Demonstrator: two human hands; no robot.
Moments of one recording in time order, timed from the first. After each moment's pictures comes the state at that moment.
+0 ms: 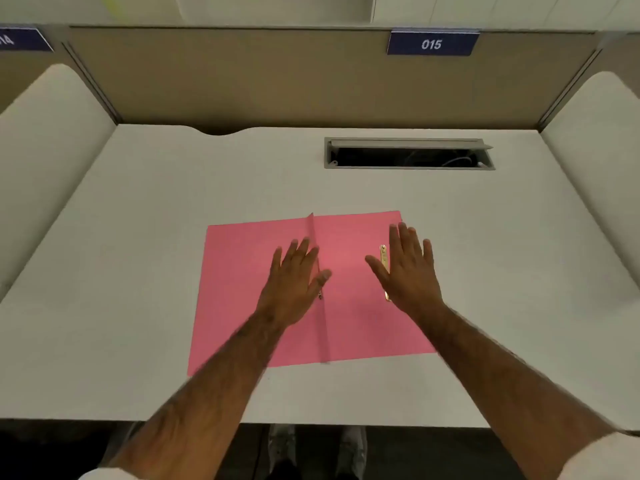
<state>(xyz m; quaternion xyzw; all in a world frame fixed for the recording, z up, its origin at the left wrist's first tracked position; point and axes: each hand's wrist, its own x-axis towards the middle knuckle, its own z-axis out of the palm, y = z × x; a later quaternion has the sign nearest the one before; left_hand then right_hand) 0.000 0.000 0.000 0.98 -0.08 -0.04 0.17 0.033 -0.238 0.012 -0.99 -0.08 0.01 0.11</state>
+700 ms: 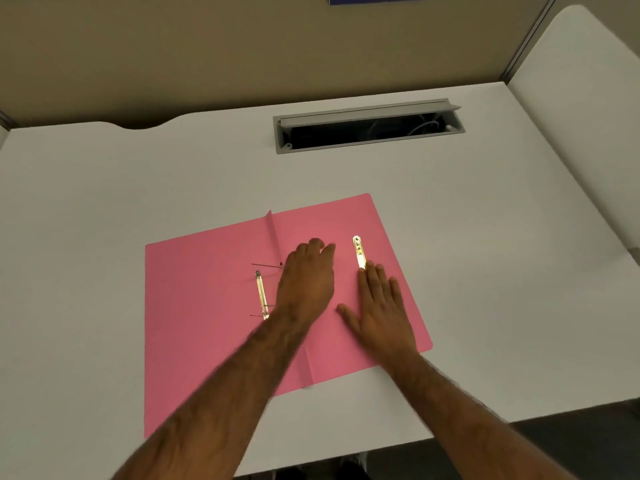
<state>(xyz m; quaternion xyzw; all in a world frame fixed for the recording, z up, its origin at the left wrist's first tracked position) 0.058 -0.084 -0.029 0.99 -0.14 -0.01 0.08 -0.009 -0.238 -0.086 -0.99 -0.05 0.05 0.10</state>
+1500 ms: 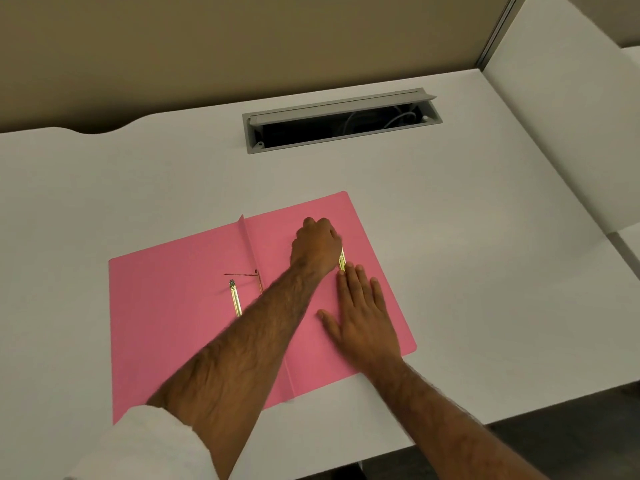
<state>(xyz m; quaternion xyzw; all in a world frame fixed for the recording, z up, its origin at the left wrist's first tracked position) 0.135 -0.151 -0.040 0.95 -0.01 -0.12 0.29 -0.010 -0.241 -0.093 -0.99 -0.05 0.05 0.10</state>
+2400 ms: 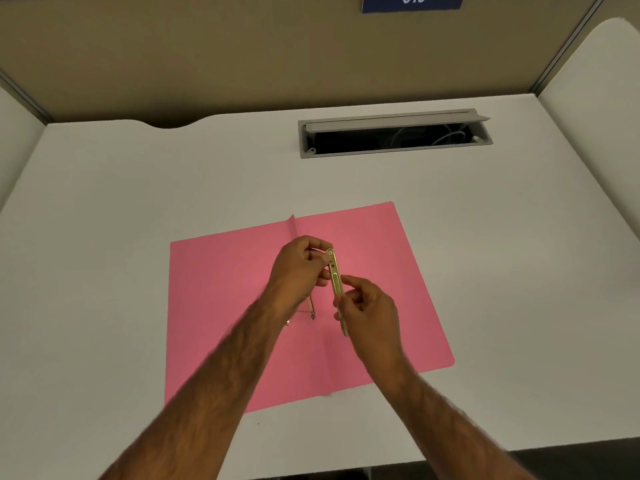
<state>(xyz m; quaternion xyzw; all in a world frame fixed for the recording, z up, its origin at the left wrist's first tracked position) 0.066 -0.042 0.029 0.76 0.13 -0.15 0.62 -0.007 -0.170 0.001 -0.76 0.17 0.05 0.63</state>
